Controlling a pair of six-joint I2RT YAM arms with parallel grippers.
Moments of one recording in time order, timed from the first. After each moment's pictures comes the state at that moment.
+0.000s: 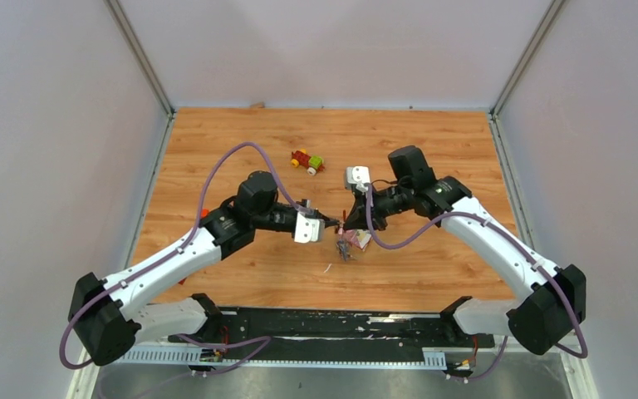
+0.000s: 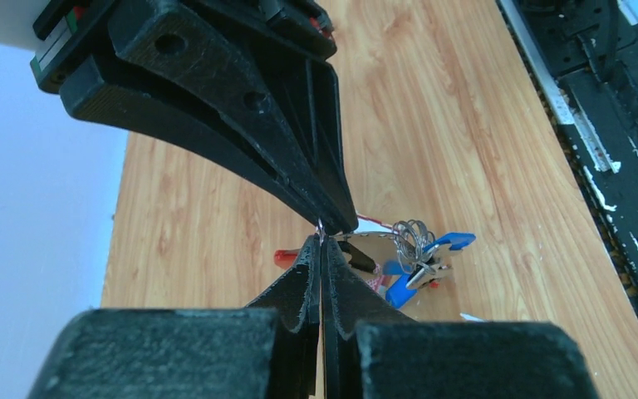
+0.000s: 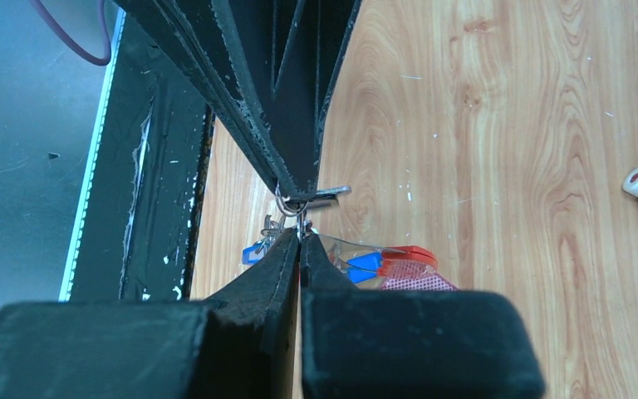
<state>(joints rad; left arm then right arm) -0.78 1.11 0.88 -0.12 0.73 0.79 0.57 1.27 1.13 -0.64 -0.91 -0.62</state>
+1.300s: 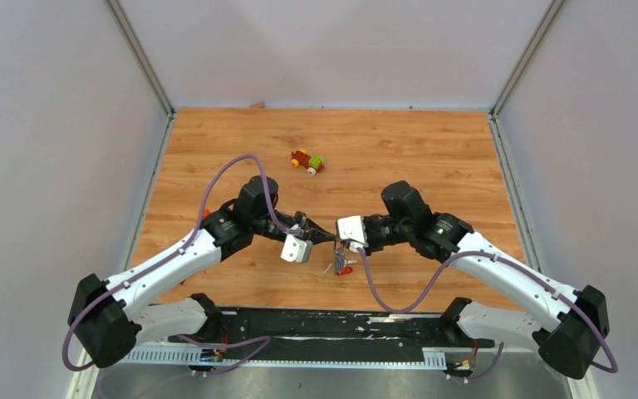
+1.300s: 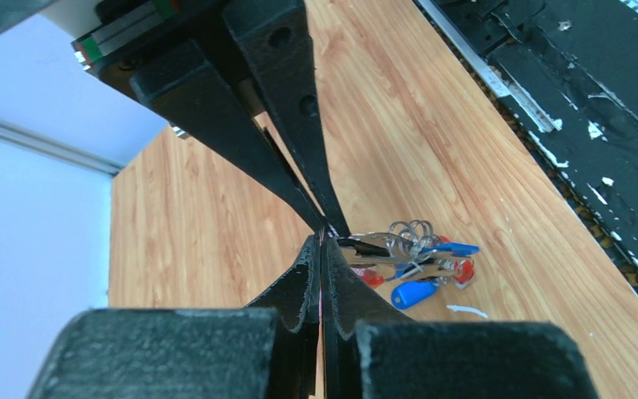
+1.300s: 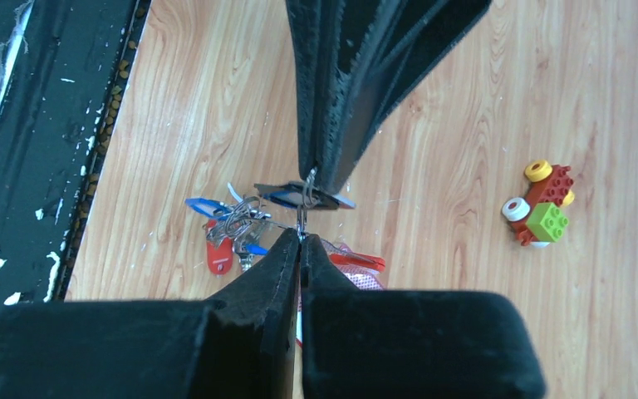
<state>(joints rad) -0.75 1.10 0.81 -0.20 0.95 1.06 0.79 1.07 0.88 -0.46 -0.59 -0.85</state>
